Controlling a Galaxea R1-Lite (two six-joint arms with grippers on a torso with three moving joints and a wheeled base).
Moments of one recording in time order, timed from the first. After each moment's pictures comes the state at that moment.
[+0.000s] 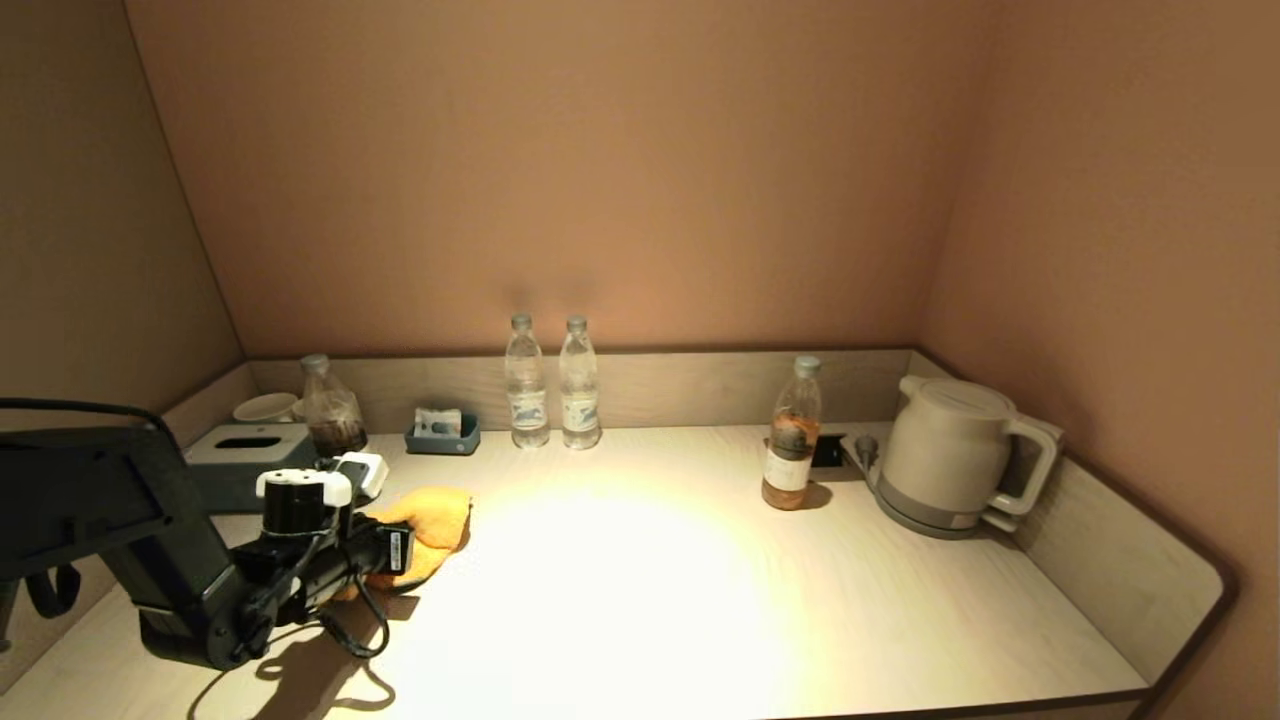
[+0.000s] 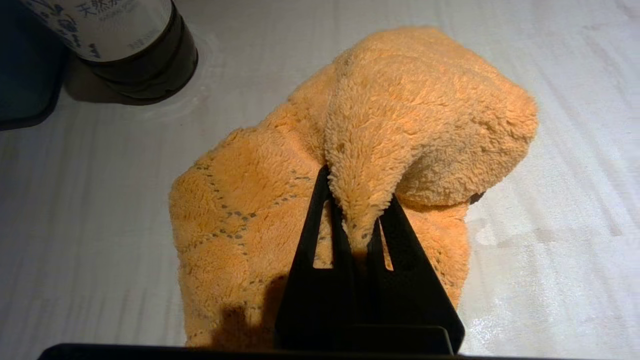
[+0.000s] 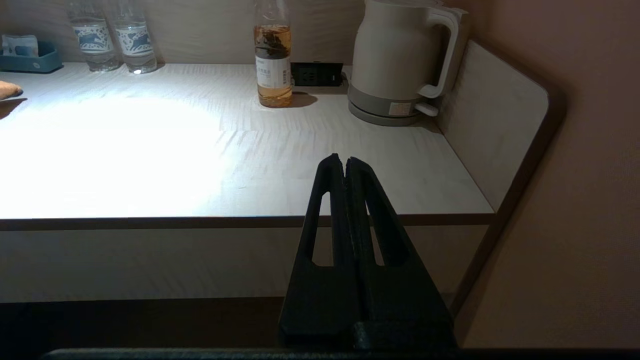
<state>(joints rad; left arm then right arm) -0.16 2.34 -0.76 -1.09 0.08 0.03 0.00 0.00 0.00 0.00 0.00 -0.03</state>
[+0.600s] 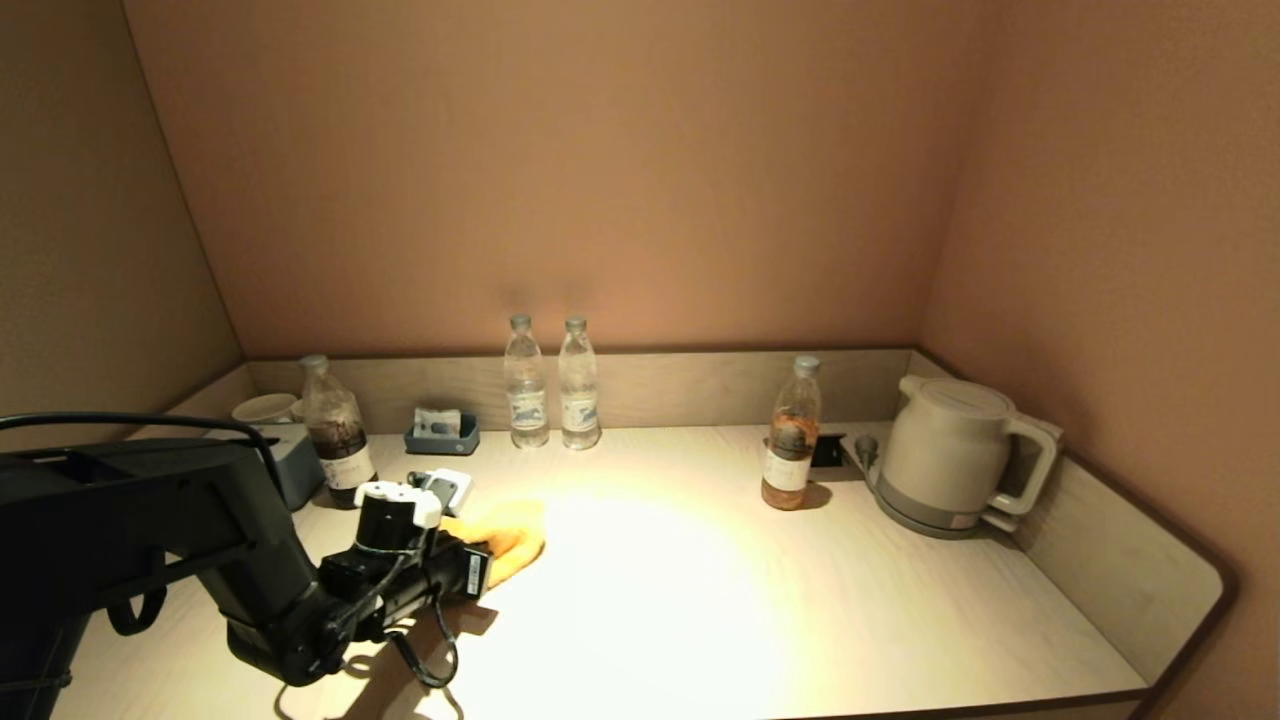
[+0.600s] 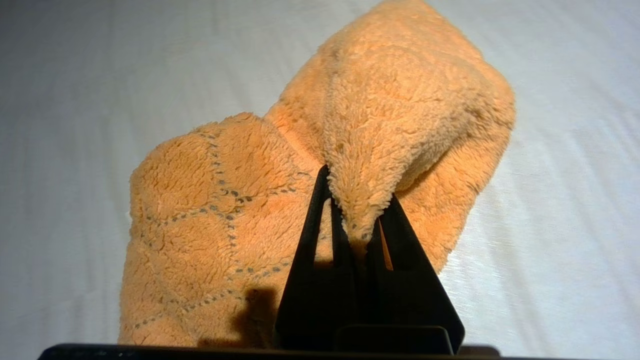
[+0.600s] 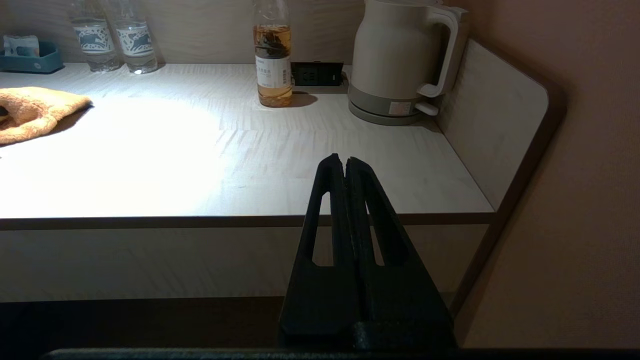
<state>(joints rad) -0.38 2.37 -0.82 -1.02 0.08 0.00 0.00 0.00 0.00 0.00 0.00 -0.03</state>
